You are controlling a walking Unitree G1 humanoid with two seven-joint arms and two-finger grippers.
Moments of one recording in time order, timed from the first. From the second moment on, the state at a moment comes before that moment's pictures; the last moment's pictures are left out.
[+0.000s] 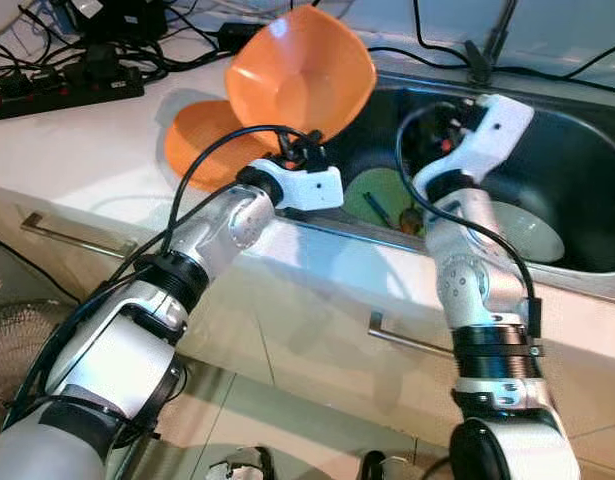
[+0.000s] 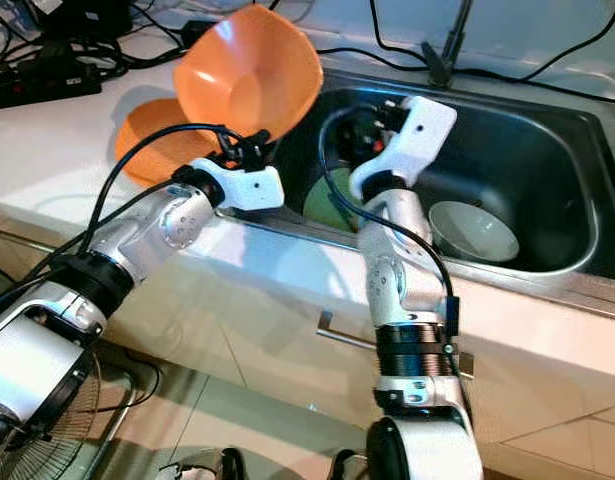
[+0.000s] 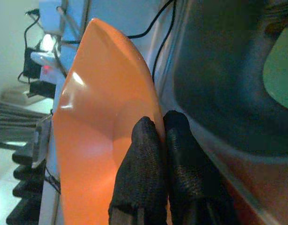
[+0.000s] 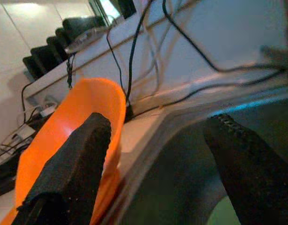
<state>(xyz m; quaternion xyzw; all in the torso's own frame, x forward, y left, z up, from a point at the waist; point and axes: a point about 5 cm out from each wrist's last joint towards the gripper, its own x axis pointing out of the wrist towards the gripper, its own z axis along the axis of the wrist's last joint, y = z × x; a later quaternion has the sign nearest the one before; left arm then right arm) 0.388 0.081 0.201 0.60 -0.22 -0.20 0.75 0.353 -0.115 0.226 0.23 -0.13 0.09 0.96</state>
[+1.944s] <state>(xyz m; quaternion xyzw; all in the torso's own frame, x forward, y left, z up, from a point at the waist) 0.353 0.055 0.195 0.62 -0.28 -0.26 0.68 0.350 -0.120 0.226 0.27 -0.10 0.08 0.95</state>
